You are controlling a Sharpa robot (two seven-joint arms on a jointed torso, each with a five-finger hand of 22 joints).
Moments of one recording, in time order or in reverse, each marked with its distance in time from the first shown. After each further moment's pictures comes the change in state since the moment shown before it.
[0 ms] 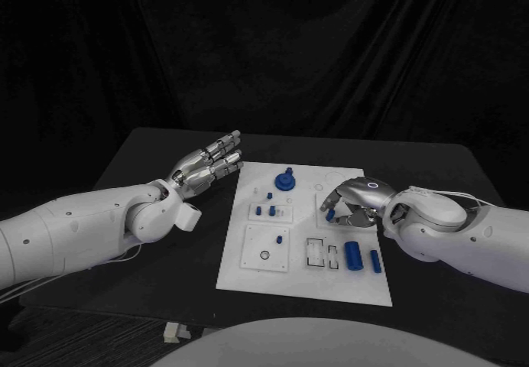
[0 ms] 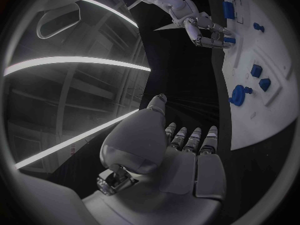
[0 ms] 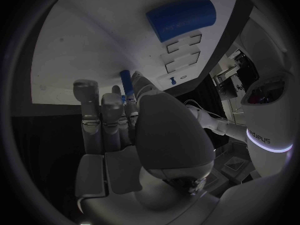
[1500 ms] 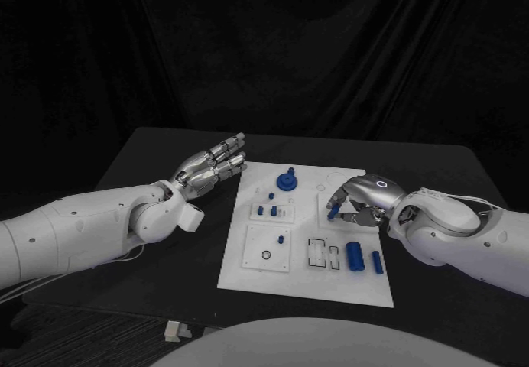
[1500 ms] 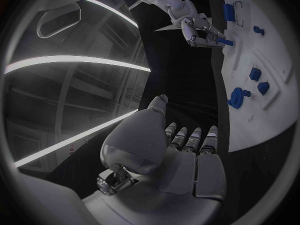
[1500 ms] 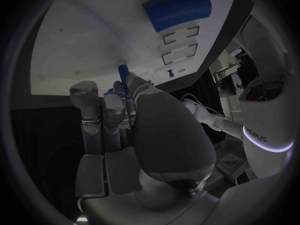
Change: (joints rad) left arm -0.006 0.003 0.000 0.000 0.000 0.007 -0.005; left_hand -0.002 0.011 0.015 -0.029 0.014 0.005 0.013 0.000 0.001 0.000 0.007 0.000 0.000 0.004 0.004 0.000 0.001 0.000 0.004 0.004 0.000 0.004; right arm 0.012 -0.044 0.000 0.056 0.000 -0.080 0.008; right_hand 0.043 -0.025 0.128 -0.017 -0.007 0.157 0.049 0.001 0.024 0.180 -0.031 -0.056 -0.006 0.013 -0.026 0.022 0.035 -0.009 0.012 -0.020 0.084 0.000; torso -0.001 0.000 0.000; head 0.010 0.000
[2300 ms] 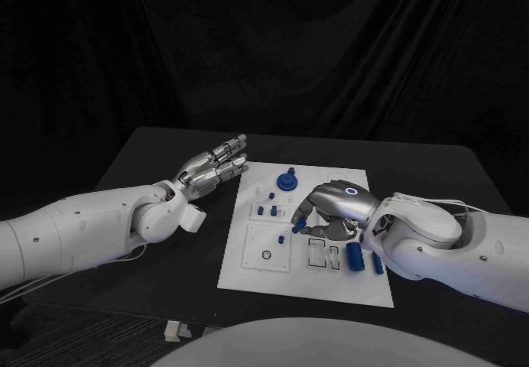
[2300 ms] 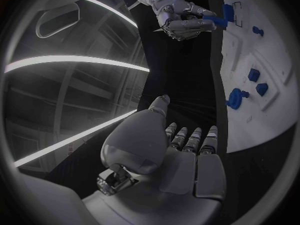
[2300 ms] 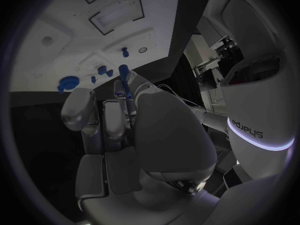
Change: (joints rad) left arm -0.003 0.014 0.000 -0.012 0.000 0.002 -0.011; left_hand 0.005 0.012 0.030 -0.039 0.000 -0.003 0.003 0.000 0.000 0.004 0.003 0.000 0.000 -0.004 0.004 0.000 -0.001 0.000 0.000 0.000 0.000 0.000; right arm 0.023 0.069 0.000 0.193 0.000 0.044 -0.026; right_hand -0.006 -0.004 0.007 -0.002 0.020 0.036 -0.004 0.002 0.021 0.042 -0.008 -0.018 0.000 0.029 -0.007 0.151 0.153 -0.030 0.052 -0.012 0.234 0.000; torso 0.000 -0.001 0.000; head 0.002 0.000
